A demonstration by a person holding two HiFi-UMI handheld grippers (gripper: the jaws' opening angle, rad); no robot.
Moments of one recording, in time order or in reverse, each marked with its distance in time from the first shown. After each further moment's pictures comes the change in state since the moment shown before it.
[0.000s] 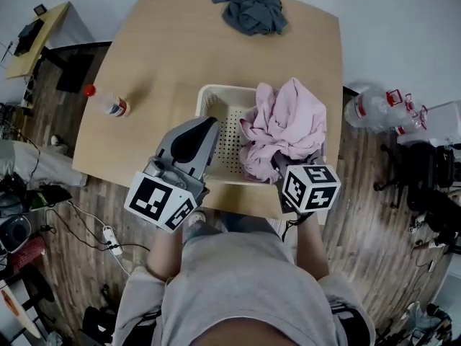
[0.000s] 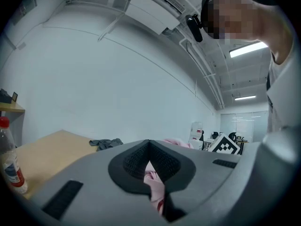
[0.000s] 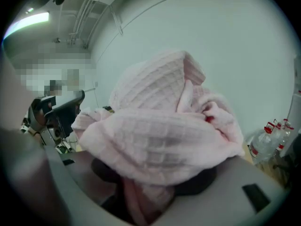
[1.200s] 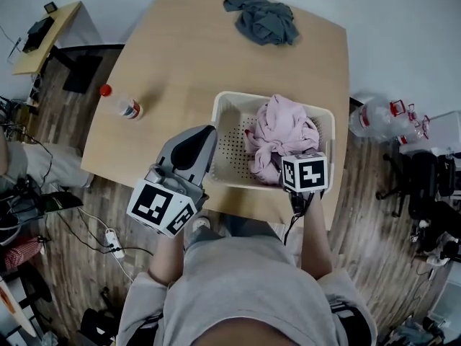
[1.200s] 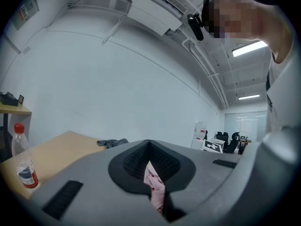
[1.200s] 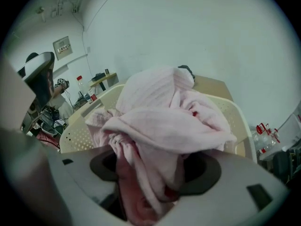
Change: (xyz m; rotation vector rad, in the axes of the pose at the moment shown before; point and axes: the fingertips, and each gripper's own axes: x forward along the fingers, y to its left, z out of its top) left arm -0.035 0.026 0.004 -0.003 -0.001 0.048; right arm 0.036 -0.008 -0.058 -0.097 0.413 -0.087
